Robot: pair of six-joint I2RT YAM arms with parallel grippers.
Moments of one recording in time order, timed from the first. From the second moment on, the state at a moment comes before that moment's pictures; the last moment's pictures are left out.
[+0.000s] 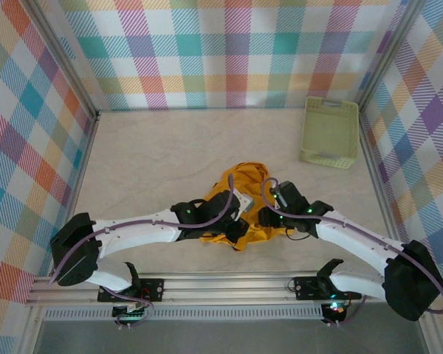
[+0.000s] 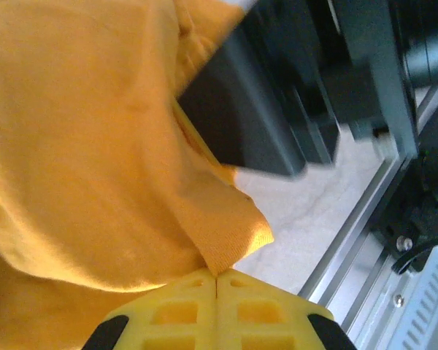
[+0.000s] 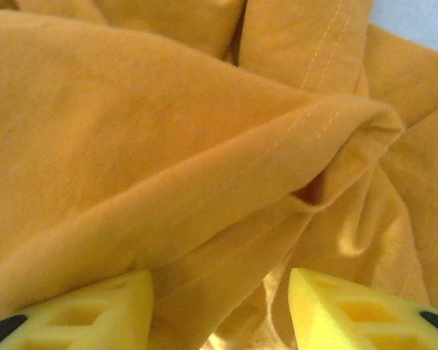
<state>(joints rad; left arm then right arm) -1.12 1.45 0.94 -0.32 0.09 -0.45 0.65 1.14 0.62 -0.50 -0.02 0.54</state>
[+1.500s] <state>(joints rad) -0.96 1.65 0.94 -0.30 -0.14 -0.60 0.43 1.10 0.62 -0.64 0.00 0.63</state>
